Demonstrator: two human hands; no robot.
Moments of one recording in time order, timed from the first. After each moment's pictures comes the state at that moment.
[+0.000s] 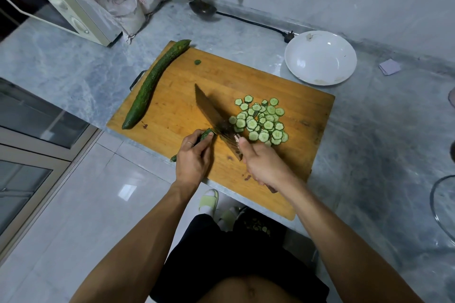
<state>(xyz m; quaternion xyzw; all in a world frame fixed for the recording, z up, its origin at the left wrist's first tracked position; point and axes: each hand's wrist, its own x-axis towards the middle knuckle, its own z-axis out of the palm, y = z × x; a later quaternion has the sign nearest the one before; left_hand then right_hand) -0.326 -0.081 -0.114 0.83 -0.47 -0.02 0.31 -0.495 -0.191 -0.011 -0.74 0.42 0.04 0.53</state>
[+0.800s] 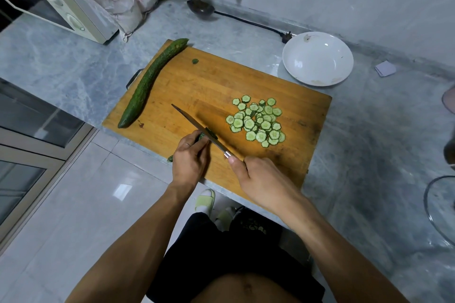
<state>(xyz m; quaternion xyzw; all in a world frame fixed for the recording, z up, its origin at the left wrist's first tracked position) -0.329 -0.080 -0.110 0.82 -0.47 -0.01 0.33 -0.513 -0.164 0.020 -0.83 0.37 0.07 0.41</state>
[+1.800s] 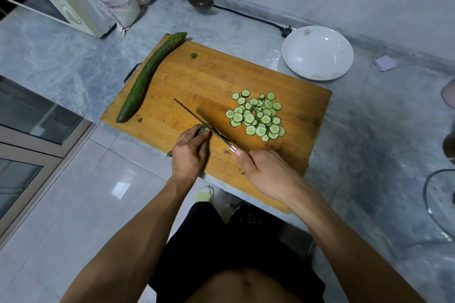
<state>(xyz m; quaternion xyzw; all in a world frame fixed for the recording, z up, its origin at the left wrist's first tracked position) -0.327 -0.078 -0.117 0.81 -0.47 0.00 0.34 -0.518 -0.174 0.013 -0.83 0.36 0.09 0.42</state>
